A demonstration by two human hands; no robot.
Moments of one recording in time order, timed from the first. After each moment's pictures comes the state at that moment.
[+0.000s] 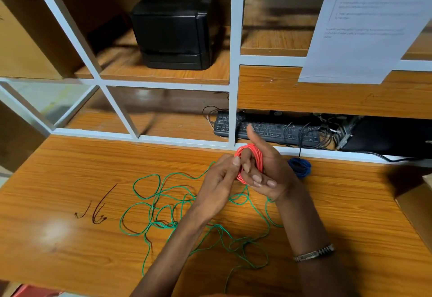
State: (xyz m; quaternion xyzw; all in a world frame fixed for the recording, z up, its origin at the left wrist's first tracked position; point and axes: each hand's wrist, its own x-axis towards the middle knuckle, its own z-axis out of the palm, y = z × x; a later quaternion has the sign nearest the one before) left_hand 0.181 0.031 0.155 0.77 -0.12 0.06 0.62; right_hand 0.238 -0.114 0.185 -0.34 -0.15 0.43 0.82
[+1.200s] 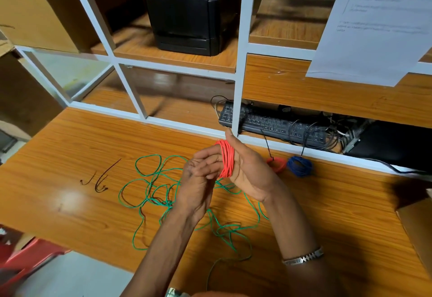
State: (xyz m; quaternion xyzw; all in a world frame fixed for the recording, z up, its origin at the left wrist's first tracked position) left_hand 0.154 0.012 0.147 0.44 0.09 0.11 0.89; right_hand 0.204 -0.104 0.197 -0.48 -0.18 0.41 0.75
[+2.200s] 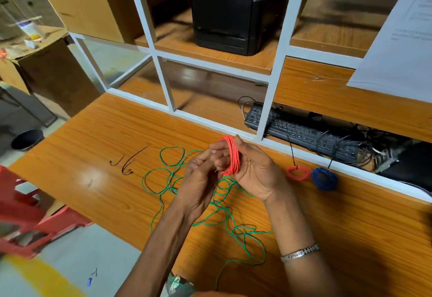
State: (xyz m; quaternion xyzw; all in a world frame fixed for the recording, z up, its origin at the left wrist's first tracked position) left_hand 0.126 0.048 0.165 0.44 0.09 0.10 0.89; right_hand 0.205 -0.072 0.177 -0.34 -0.20 0.43 0.81
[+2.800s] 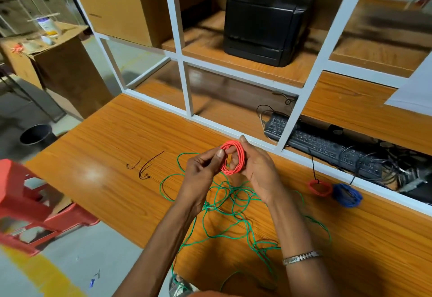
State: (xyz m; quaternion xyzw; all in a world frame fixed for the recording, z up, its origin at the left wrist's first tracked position) left_hand 0.134 0.133 0.145 0.58 0.15 0.15 0.79; right_hand 0.220 0.011 0.151 -0.56 -0.09 0.29 0.77
